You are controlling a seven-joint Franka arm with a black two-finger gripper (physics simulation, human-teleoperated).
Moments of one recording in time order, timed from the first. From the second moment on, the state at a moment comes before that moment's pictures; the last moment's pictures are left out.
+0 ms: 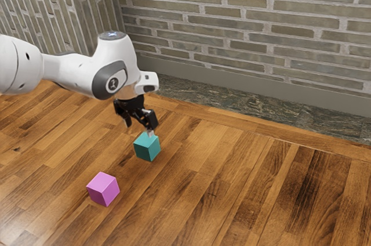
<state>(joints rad) 0.00 0.21 -0.02 -1.99 0.03 2.27 0.07</state>
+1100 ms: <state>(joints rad) 0.03 0.42 -0.02 -1.85 0.00 2.28 0.11</state>
